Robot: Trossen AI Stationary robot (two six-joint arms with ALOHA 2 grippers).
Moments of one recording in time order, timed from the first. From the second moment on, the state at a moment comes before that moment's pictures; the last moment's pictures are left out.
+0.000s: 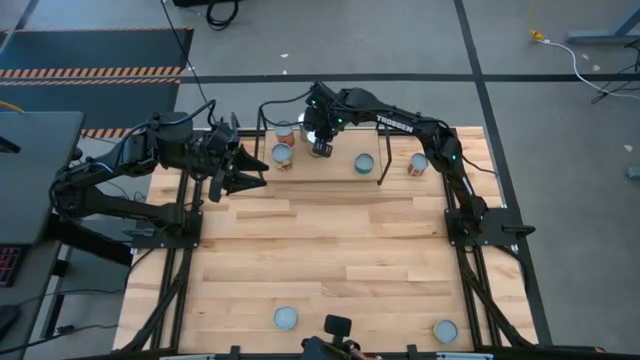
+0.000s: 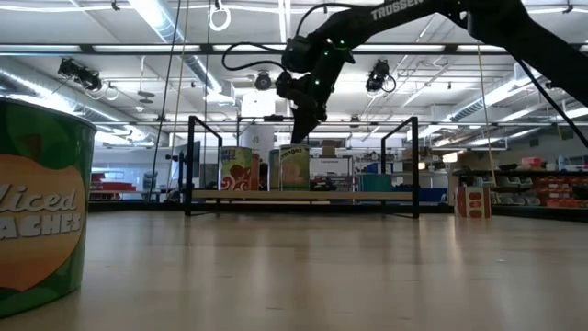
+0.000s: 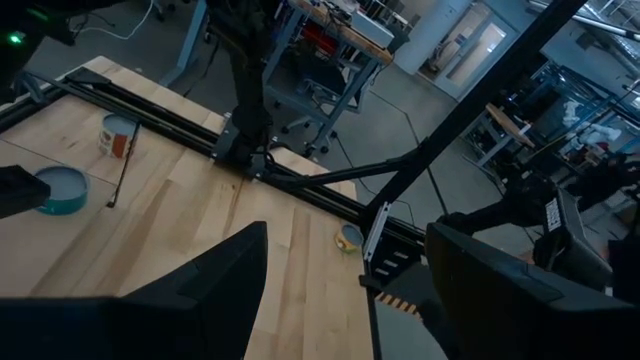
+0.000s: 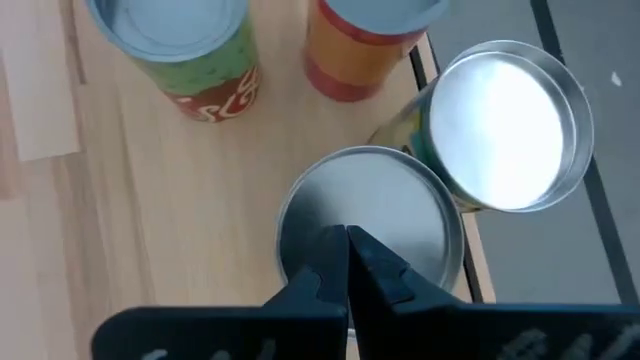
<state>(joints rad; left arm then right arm) 0.18 1.00 1.33 -0.54 0.29 -0.49 -0.51 2.19 2.15 -1.00 -0.05 -0.29</state>
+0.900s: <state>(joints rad) 0.18 1.00 1.33 -0.54 0.29 -0.49 -0.40 2.21 2.15 -1.02 -0.14 -0.18</state>
